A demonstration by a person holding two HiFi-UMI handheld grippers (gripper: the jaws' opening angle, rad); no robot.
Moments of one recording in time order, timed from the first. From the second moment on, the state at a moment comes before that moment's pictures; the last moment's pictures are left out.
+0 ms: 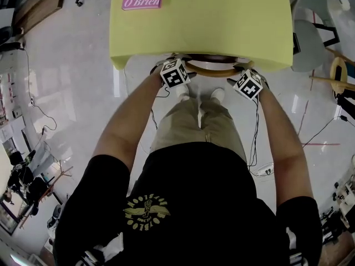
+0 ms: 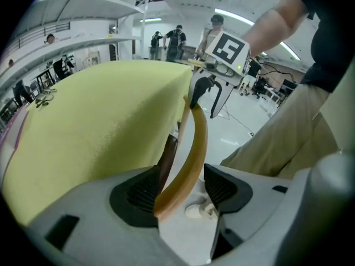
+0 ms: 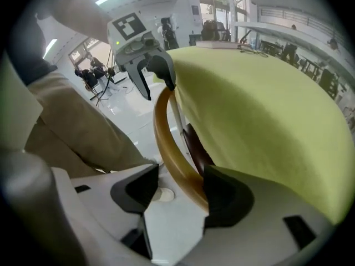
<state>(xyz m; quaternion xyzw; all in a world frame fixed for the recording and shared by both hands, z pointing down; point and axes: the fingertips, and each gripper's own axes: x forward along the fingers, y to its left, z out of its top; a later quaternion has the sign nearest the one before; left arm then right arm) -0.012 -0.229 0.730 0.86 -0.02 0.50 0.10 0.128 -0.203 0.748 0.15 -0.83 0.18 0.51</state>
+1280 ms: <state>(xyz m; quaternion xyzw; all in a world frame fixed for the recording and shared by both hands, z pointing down) -0.001 -0.219 0.773 0.83 0.04 0.55 0.09 0.120 -0.206 0.779 0.01 -0.81 0.12 0.57</state>
